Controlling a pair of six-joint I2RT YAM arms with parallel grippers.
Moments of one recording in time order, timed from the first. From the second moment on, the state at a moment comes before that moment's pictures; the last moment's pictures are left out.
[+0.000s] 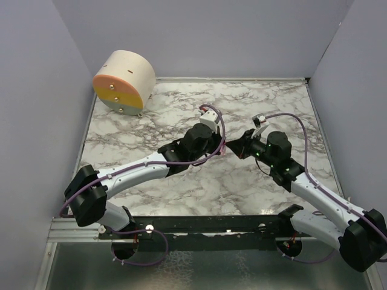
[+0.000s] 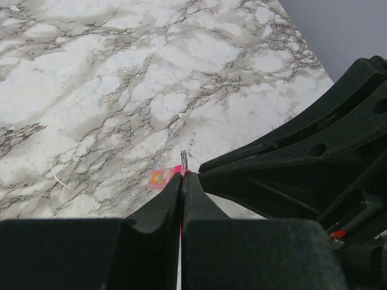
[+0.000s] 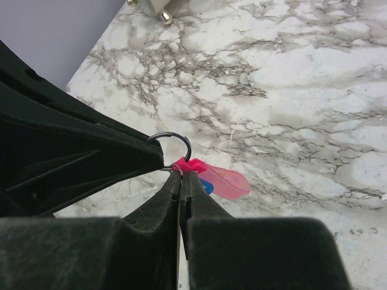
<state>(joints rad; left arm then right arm) -0.98 1.44 1.04 0.03 -0.23 -0.48 0.50 0.98 0.54 0.21 -0.26 0.42</state>
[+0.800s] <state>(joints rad) -0.97 1.51 1.20 -0.12 -0.07 -0.49 0.50 0.85 0.50 0.19 -0.17 0.15</state>
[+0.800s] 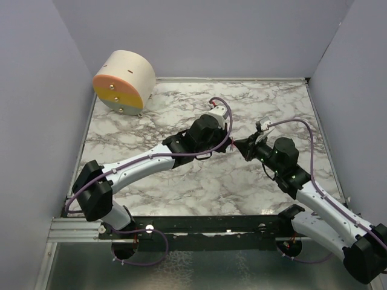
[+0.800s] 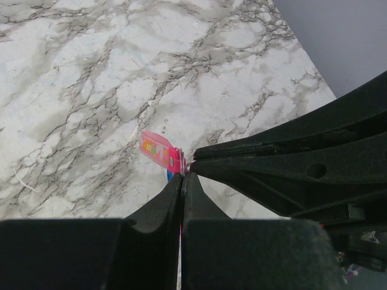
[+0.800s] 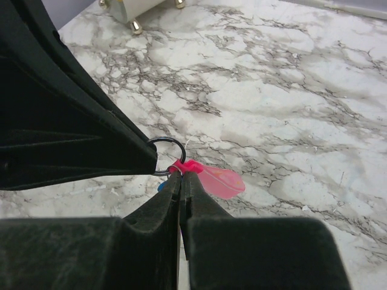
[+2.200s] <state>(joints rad) -0.86 1.67 1.38 -0.31 0.26 -0.48 0.50 0.78 0.49 0.16 -0.10 0.03</state>
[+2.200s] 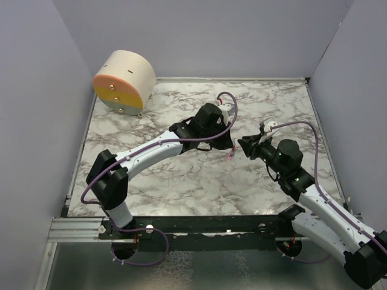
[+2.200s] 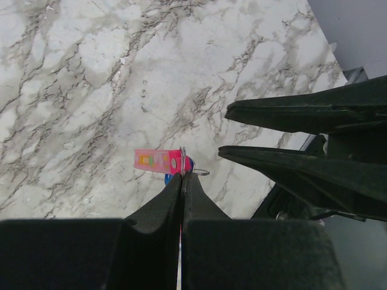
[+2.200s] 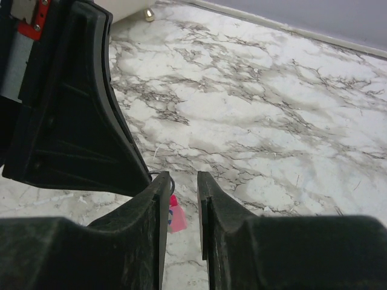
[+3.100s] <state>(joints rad) -0.78 1.65 1.38 -0.42 0.46 -0.13 0.50 0.83 0.50 0.12 -0.28 0.16</state>
